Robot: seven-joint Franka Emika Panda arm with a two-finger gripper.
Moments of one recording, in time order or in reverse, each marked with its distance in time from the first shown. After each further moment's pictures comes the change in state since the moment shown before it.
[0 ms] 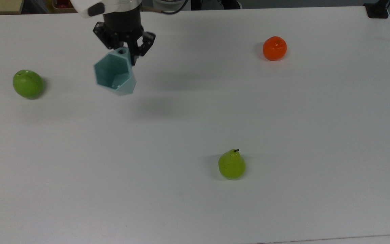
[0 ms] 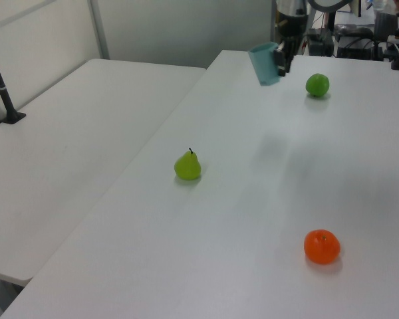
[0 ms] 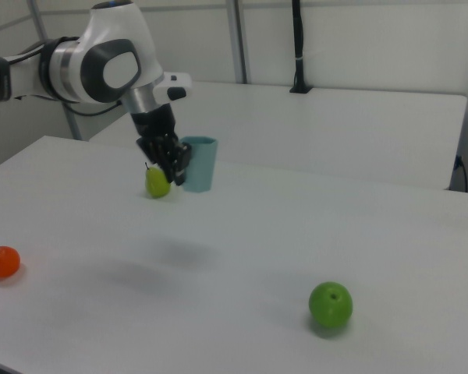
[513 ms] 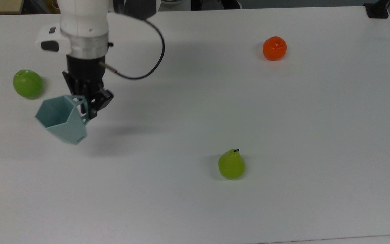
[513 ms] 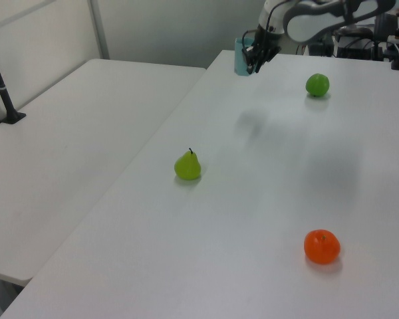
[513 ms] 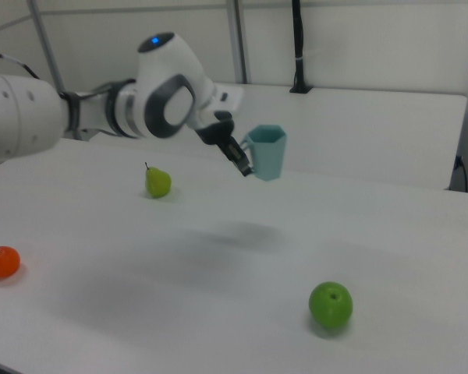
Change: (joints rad) arm -0.003 0.226 -0.102 0.107 -0.060 0.428 0.429
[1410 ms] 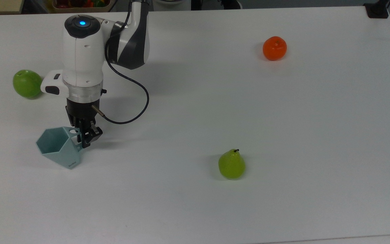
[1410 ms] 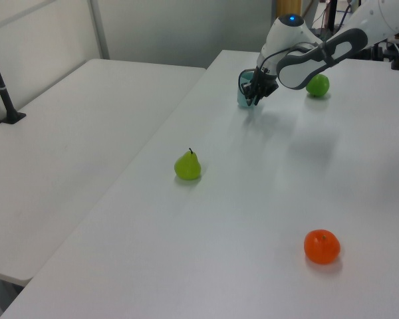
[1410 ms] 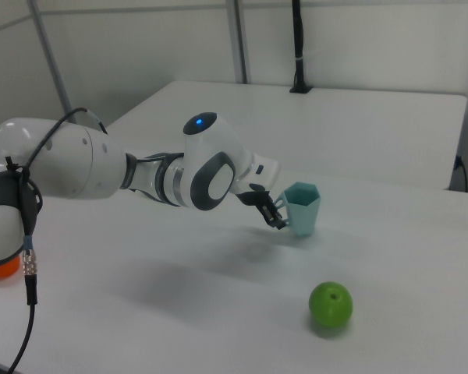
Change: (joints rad) arm -0.016 0.256 -0.076 -0.015 0.024 0.307 0.148
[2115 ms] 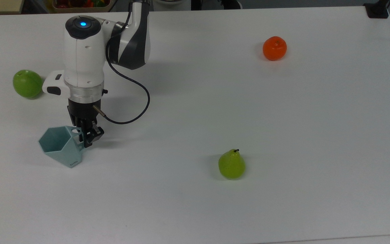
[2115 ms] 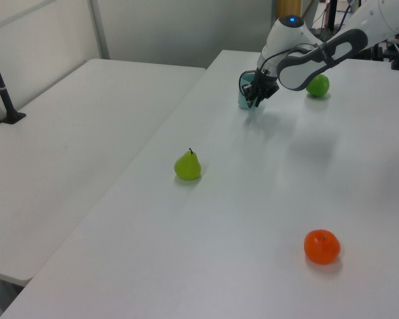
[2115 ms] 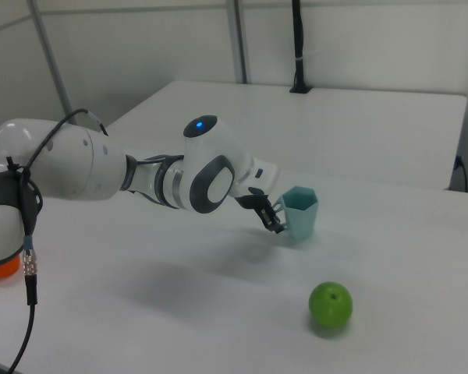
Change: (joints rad) arm 0.001 0.001 0.001 -0.016 0.013 0.000 0.000
